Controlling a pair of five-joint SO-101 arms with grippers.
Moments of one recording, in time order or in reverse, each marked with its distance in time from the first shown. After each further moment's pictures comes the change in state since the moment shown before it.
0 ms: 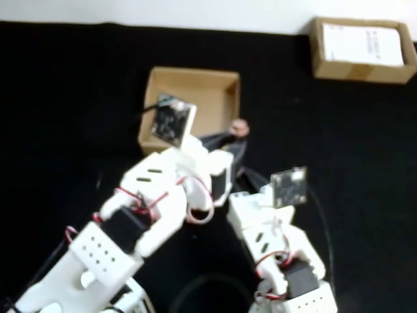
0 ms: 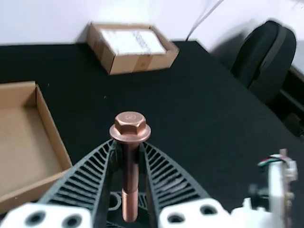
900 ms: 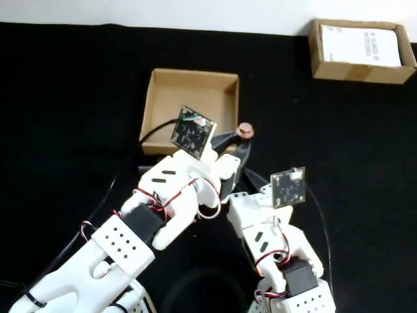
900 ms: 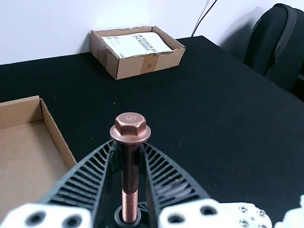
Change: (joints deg) left arm 0.0 5.5 9.4 -15.9 -8.1; right arm 0.0 0.0 0.0 0.0 0.0
